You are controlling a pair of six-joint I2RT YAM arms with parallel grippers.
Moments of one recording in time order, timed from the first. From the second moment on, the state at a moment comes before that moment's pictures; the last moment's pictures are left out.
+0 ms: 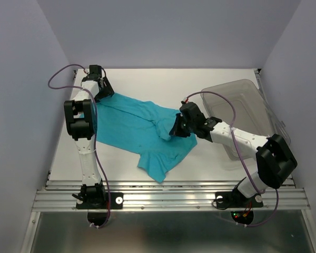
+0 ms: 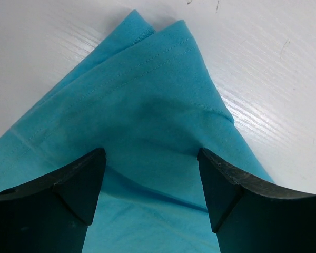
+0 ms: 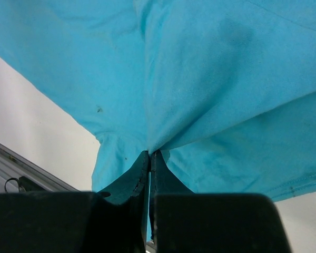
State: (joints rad) left arm 0.05 2.31 1.90 -0.56 -0.10 -0.41; right arm 0.71 1.53 1.02 -0.26 -0.07 0.77
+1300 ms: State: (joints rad) left arm 0.05 2.32 1.91 -0.57 -0.09 -0.41; right arm 0.74 1.50 0.97 -0.41 0.05 0.76
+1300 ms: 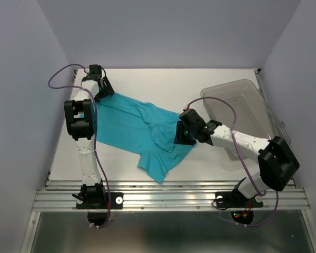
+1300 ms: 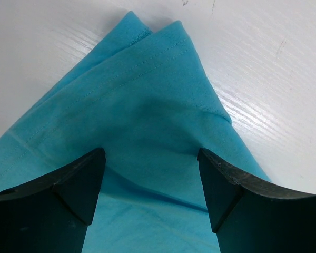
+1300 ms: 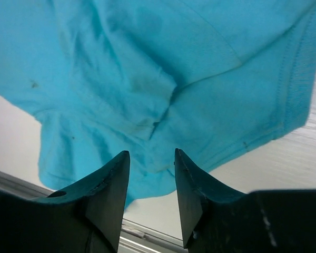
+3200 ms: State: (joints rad) left arm 0.05 2.32 1.91 -0.58 -0.08 -0.40; right arm 0.92 1.84 1.38 -0.46 0.07 0.44
